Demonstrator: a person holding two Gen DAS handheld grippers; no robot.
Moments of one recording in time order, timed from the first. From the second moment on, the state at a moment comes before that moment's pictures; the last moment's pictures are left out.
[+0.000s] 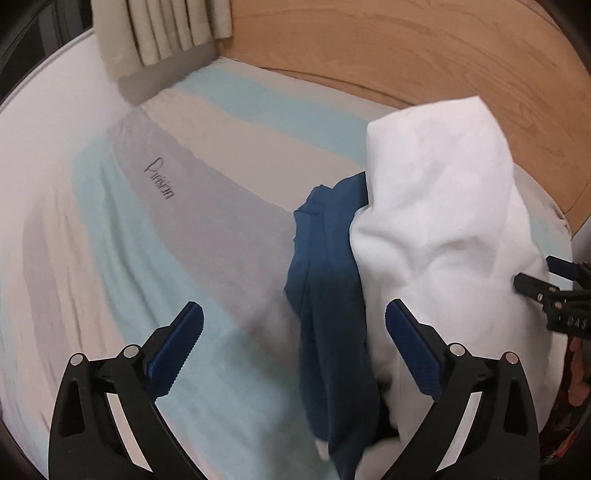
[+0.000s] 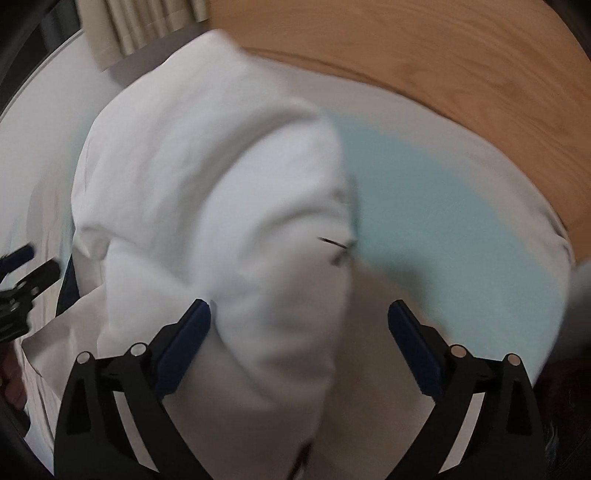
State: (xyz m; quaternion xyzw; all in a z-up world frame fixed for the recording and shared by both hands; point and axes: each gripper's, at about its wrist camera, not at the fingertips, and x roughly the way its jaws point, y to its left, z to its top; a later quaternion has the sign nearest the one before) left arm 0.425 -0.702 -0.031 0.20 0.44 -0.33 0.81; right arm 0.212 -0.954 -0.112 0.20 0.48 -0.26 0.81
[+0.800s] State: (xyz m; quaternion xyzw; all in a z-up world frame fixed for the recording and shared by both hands) left arm 0.274 -0.489 0.056 0.14 0.37 -0.37 0.84; right arm 0.117 -0.653 0.051 0.15 0.32 -0.38 0.85
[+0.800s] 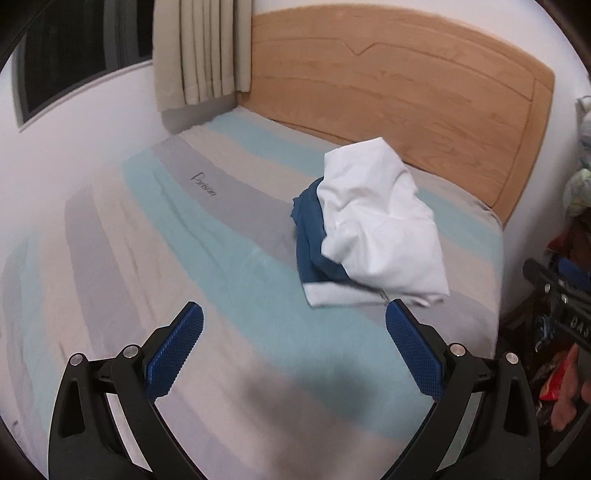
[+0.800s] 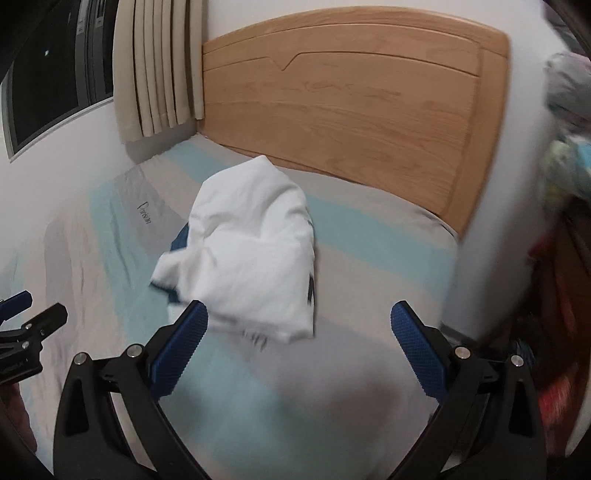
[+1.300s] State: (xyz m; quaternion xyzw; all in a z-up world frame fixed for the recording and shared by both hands) left arm 0.170 -0.397 0.057 0.14 0.33 -0.39 0.85; right arm 0.009 -0.548 0.078 0.12 0.31 -0.43 0.84
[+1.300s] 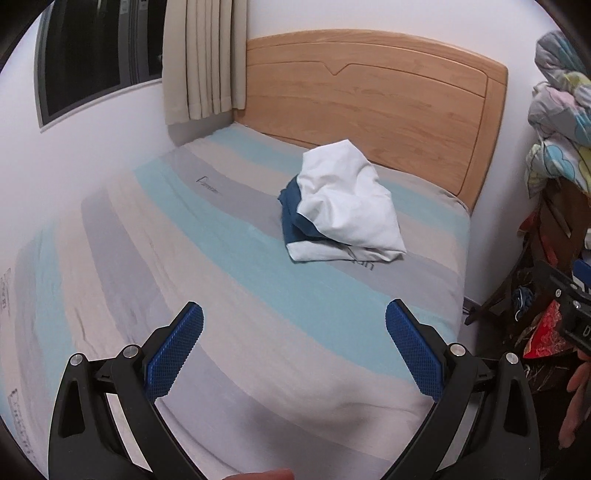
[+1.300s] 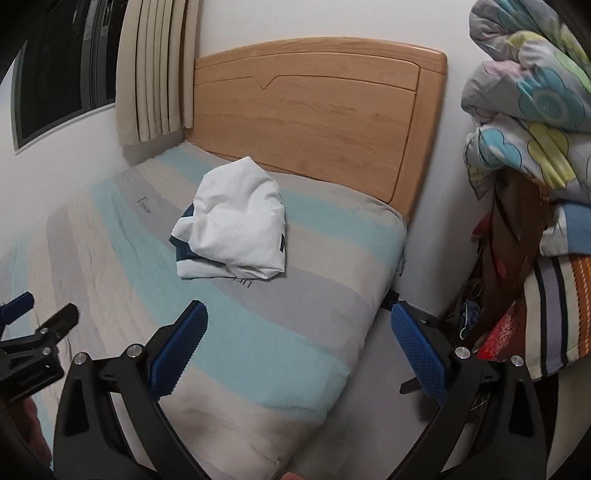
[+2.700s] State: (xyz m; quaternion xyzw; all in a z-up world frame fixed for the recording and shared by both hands) left arm 0.154 -0.443 0.022 0.16 0.36 -0.37 0.84; right arm 0.016 -0.568 0.045 0.13 0.35 -0.41 0.83
